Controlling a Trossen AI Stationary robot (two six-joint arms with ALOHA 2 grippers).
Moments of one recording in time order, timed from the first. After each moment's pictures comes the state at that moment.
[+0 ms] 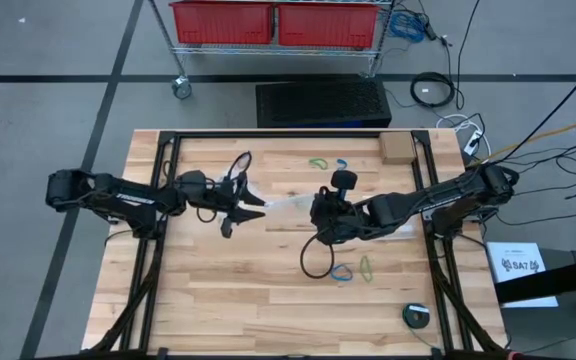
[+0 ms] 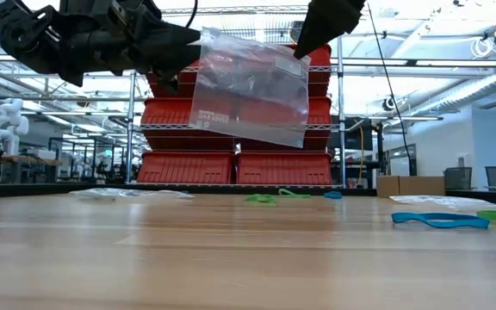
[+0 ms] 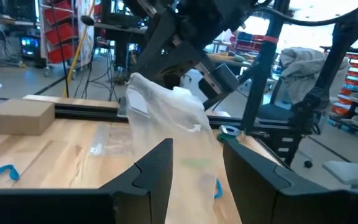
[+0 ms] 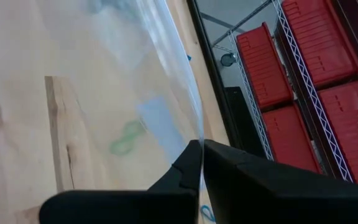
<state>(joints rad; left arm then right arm) 0.18 1.21 0.35 0.91 0.40 -0.15 0.25 1.58 1.35 -0.76 0.84 0.07</state>
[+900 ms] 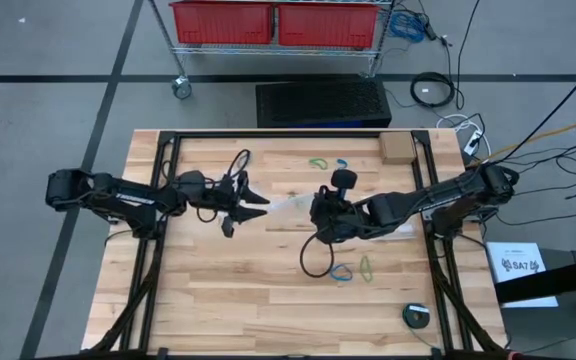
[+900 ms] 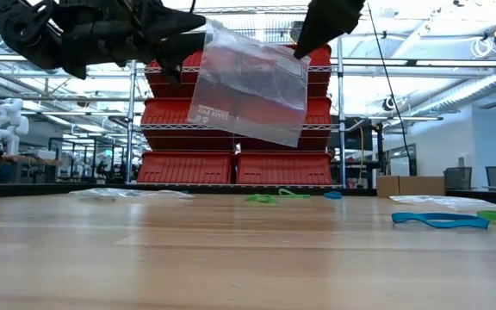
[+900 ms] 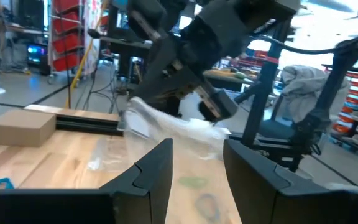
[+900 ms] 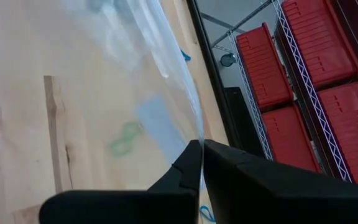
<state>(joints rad) 0.16 1.21 0.39 0.93 0.35 -0.20 0.24 1.58 1.35 -0.76 0.84 0.06</state>
